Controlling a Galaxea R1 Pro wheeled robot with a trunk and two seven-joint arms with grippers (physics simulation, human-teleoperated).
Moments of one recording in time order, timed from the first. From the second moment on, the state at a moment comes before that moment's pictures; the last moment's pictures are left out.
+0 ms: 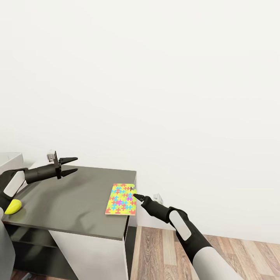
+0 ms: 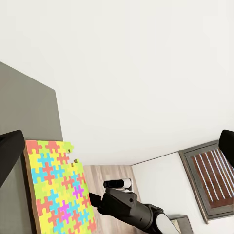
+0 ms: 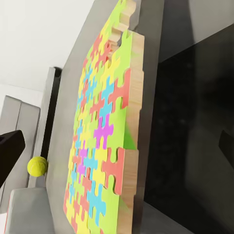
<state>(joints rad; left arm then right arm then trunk) -0.95 0.52 -0.04 -0.63 0.72 1.03 -1.05 -0.61 0.12 0.18 -0.72 -0.92 0.53 0.35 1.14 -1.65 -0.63</state>
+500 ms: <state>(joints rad) -0.95 0.52 -0.04 -0.63 0.72 1.03 -1.05 -0.61 0.12 0.18 -0.72 -0.92 0.52 0.34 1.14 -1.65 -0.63</state>
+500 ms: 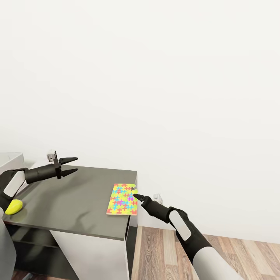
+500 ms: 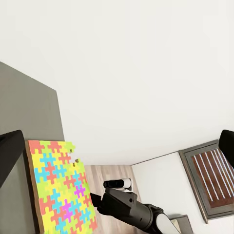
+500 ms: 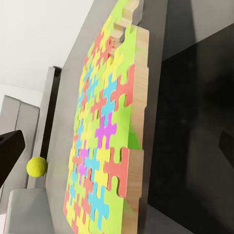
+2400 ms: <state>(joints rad) -0.95 0.52 -0.04 -0.63 0.72 1.03 -1.05 -0.61 0.12 0.18 -0.68 -0.92 0.52 0.34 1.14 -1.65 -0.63</state>
